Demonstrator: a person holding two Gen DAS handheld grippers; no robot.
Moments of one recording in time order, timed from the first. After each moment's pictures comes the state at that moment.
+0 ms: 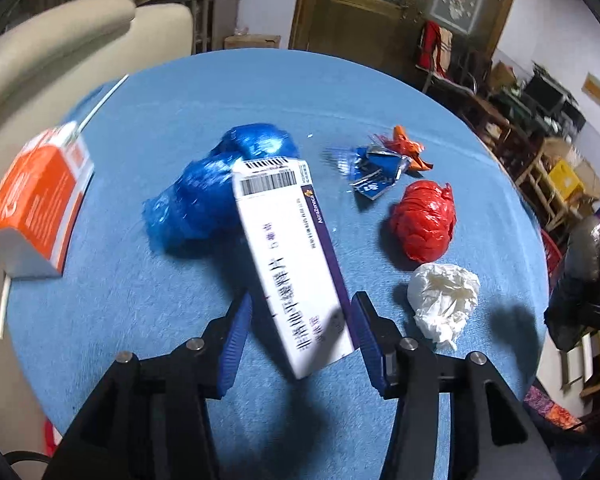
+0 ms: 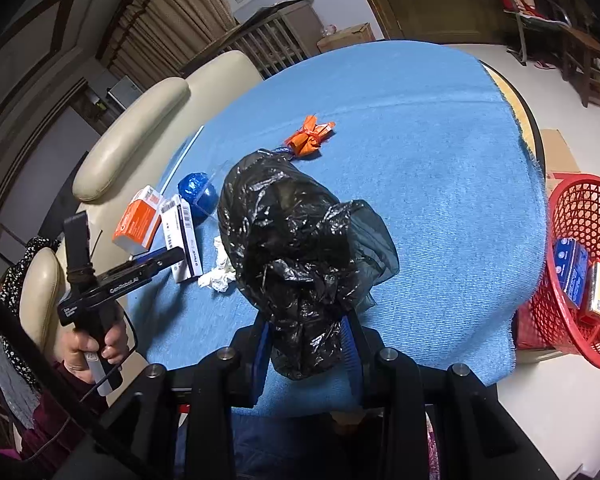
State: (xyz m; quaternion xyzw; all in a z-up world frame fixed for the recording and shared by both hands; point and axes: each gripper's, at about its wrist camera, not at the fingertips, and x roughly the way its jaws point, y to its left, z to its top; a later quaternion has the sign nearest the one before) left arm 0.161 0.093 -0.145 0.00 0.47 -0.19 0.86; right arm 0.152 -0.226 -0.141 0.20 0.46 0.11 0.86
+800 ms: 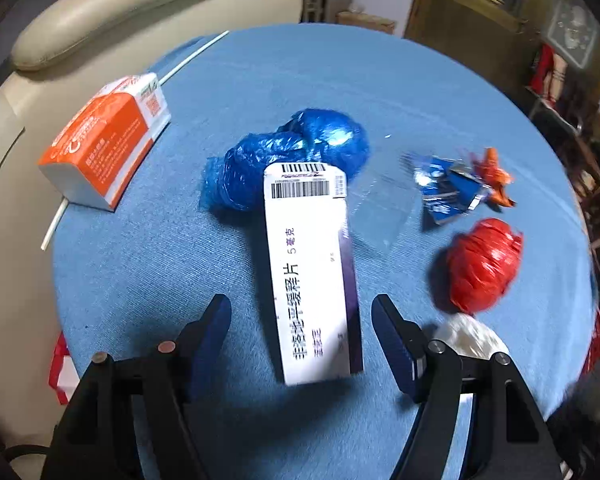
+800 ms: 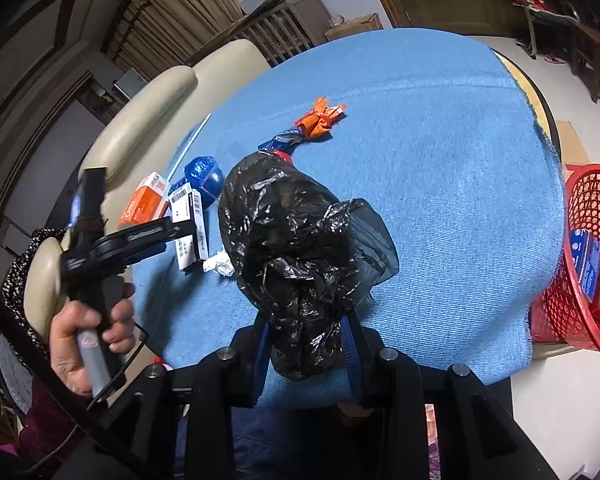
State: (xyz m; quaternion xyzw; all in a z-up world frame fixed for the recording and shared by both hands) left arm 0.182 0.047 -0.148 -0.04 0.53 0.02 0.85; right arm 0.155 -0.216 -0.153 0.21 0.47 0.13 0.85
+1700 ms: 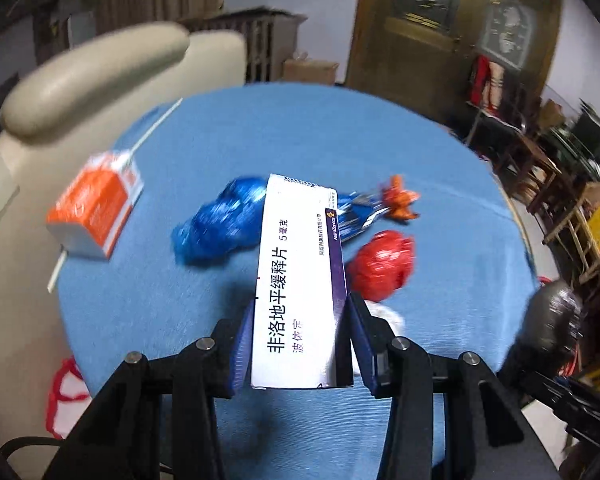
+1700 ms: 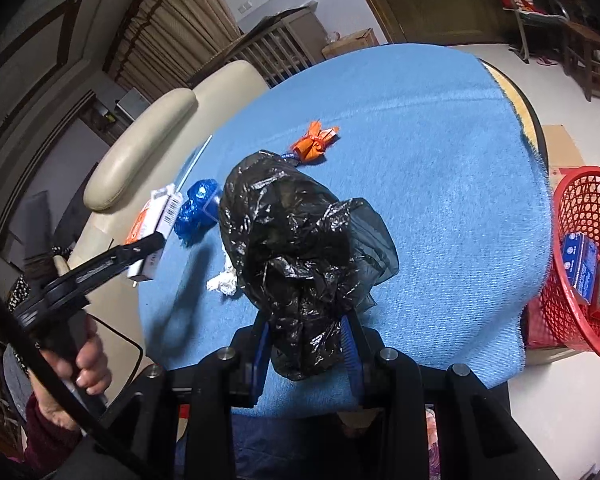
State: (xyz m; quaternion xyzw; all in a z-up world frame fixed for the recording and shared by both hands) left arm 0.116 0.020 -0.083 0.00 0.43 -0.08 0.90; right arm 0.141 -0.231 -0.142 0.23 0.44 0.12 0.86
